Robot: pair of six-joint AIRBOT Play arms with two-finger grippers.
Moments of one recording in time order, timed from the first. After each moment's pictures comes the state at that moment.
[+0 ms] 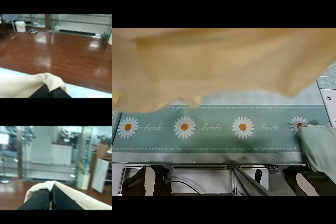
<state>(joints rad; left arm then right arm) 0.60 -0.41 1.45 0.79 -0.92 -1.27 -0.05 -0.83 2.02 -1.24 1.38 1.48</state>
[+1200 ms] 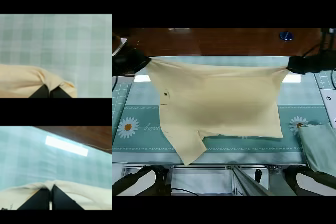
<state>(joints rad) 0.19 -1.21 1.18 0.87 -0.76 -1.33 -0.06 -1.36 1.41 -1.24 1.01 1.49</state>
